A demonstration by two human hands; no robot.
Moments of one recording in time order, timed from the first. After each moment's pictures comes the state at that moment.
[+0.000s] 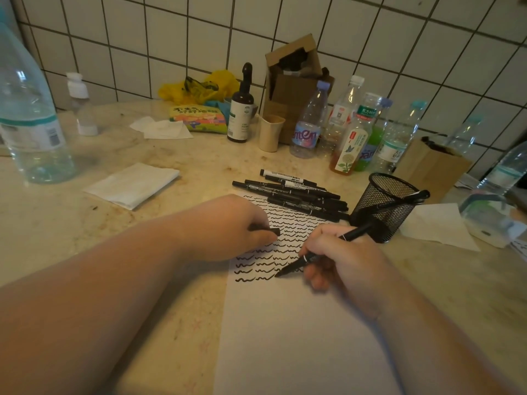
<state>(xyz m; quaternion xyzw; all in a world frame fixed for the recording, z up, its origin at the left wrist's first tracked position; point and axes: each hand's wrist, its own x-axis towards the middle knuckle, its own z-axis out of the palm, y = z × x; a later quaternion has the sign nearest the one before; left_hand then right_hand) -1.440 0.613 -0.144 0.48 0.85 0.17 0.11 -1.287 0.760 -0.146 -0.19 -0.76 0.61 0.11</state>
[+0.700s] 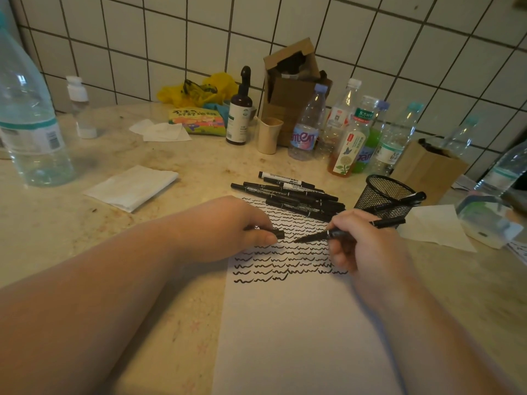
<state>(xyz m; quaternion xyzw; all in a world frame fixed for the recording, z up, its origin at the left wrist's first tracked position) -1.442 0.610 -0.143 0.50 0.83 0.21 0.13 -1.286 0.772 -0.138 -0.24 -0.69 0.62 0.27</state>
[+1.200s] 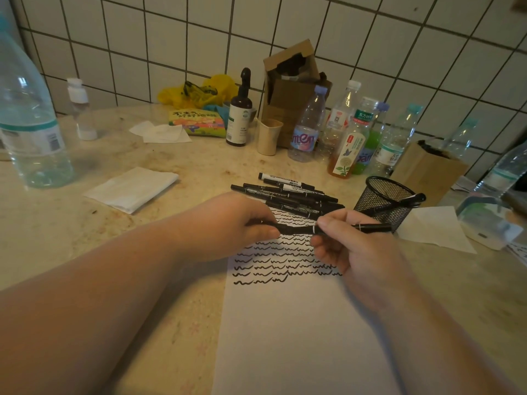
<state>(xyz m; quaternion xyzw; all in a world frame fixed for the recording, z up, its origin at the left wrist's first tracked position) -1.436 0.611 -0.139 0.48 0.83 0.26 0.12 -1.286 0.770 -0.140 -0.17 -0.70 0.66 0.23</state>
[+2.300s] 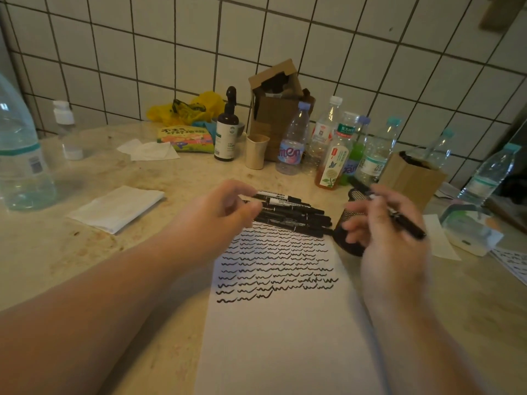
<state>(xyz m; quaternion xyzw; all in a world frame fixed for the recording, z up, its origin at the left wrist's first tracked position) -1.426 0.615 -0.129 0.37 0.79 0.49 0.07 -1.280 0.784 -0.126 -0.19 -0.63 0.57 0.49</state>
